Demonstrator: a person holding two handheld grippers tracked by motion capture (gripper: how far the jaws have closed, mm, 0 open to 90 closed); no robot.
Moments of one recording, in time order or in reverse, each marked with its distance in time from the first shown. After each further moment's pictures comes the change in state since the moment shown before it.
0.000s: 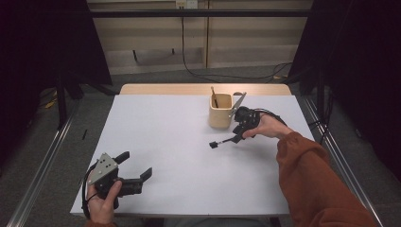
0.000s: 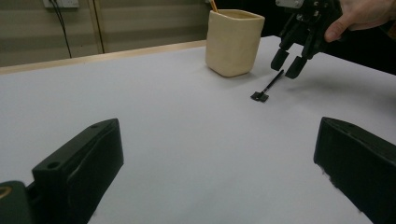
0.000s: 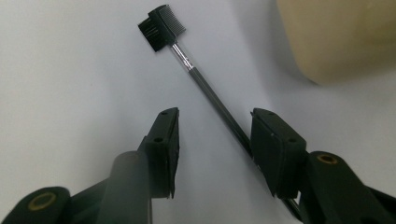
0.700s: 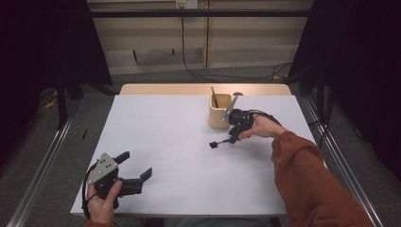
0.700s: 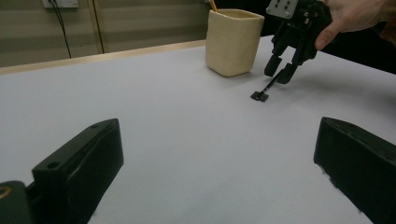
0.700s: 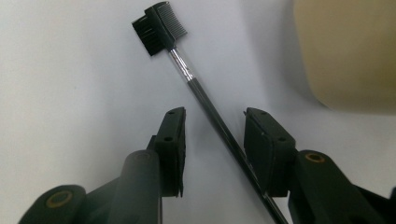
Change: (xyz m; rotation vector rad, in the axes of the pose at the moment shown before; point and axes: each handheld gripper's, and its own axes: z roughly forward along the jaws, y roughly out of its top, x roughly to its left) left arm 0.000 0.000 0.000 0.002 -0.001 0.005; right arm 0.002 0.014 0.016 0.058 -0.016 -0.069
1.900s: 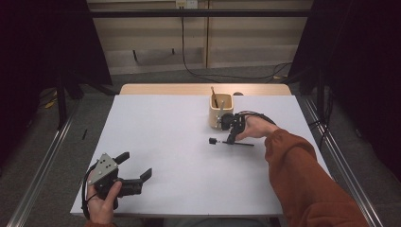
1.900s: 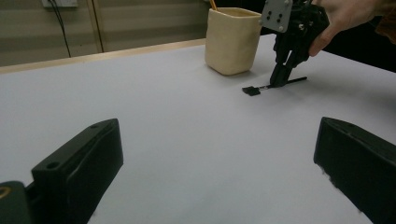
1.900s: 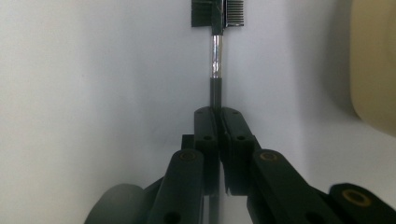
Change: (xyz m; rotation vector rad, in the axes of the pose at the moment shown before) left arm 0.000 0.000 0.000 0.005 -0.005 0.010; right arm 0.011 0.023 0.012 0.184 0.003 -0.085
